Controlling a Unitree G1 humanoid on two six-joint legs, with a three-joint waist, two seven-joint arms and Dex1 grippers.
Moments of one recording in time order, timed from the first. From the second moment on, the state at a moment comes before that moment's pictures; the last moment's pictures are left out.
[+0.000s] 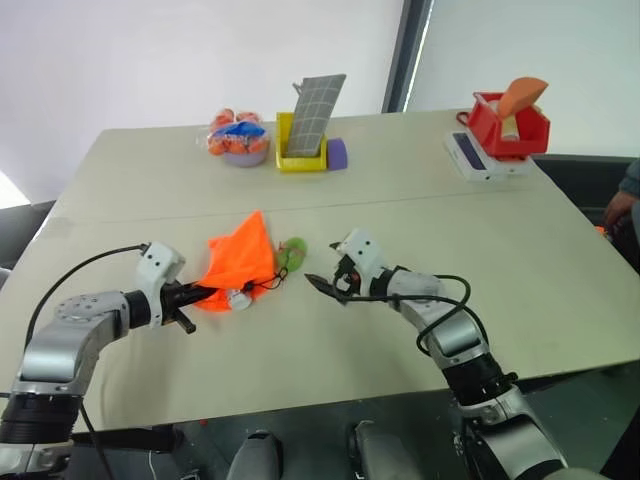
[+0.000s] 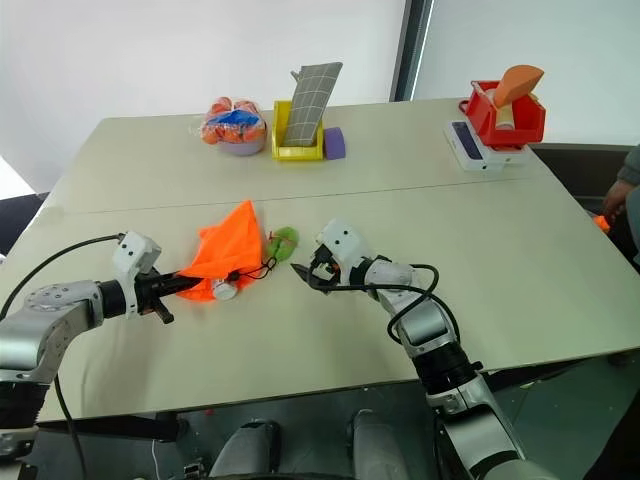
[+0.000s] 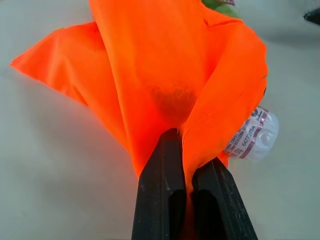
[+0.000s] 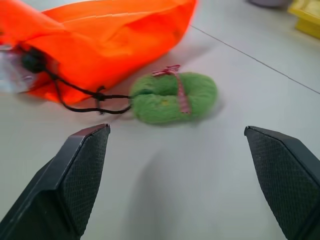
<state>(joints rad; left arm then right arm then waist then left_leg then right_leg) -0.19 0.75 0.14 -0.06 -0.43 0.63 -0.87 -0.47 -0.26 0.29 0.03 0.09 0.40 0.63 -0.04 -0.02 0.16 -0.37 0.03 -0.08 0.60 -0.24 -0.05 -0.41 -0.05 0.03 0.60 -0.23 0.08</state>
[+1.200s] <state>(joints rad) -0.11 0.78 0.13 -0.18 -0.48 0.69 -0.85 -0.55 -0.04 0.44 0.18 0.02 0.42 0.64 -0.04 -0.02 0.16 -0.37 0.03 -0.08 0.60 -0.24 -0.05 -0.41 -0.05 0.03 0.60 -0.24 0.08</state>
